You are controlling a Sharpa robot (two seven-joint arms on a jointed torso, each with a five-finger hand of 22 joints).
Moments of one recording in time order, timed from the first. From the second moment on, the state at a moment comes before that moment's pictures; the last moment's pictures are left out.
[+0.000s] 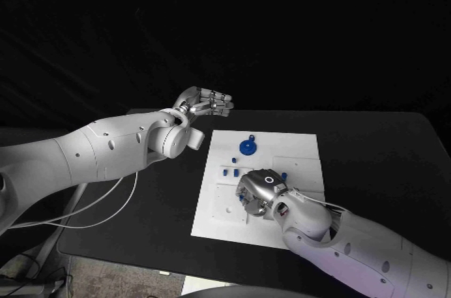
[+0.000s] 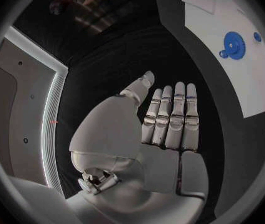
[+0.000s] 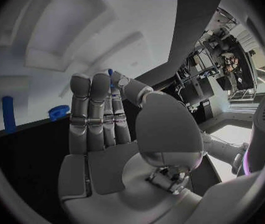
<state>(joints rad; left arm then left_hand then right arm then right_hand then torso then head) 1.27 -0.71 -0.08 1.23 -0.20 -0.33 0.34 1.35 -0.03 0.27 -0.18 0.11 1.03 0.14 0.06 0.06 1.09 0.14 0.06 0.06 1.12 0.13 0.07 0.07 0.05 0.96 0.11 0.07 0.32 0.82 -0.50 0.11 1.47 -2.04 -0.26 -0.30 1.25 -0.14 0.69 -0.24 0.06 1.29 0.07 0.06 0.07 1.36 0.02 0.05 0.06 1.46 -0.06 0.70 0.65 0.12 1.45 -0.09 0.45 1.26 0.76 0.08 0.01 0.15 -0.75</state>
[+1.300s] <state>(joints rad) 1.27 -0.71 -0.08 1.23 -0.20 -0.32 0.33 1.35 -0.03 0.26 -0.18 0.11 1.03 0.14 0.06 0.06 1.09 0.14 0.06 0.06 1.11 0.13 0.07 0.07 0.05 0.96 0.11 0.07 0.31 0.82 -0.49 0.11 1.45 -2.08 -0.30 -0.30 1.25 -0.14 0.69 -0.24 0.06 1.29 0.07 0.06 0.07 1.36 0.02 0.06 0.06 1.46 -0.06 0.70 0.64 0.11 1.46 -0.09 0.44 1.28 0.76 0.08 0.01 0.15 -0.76</state>
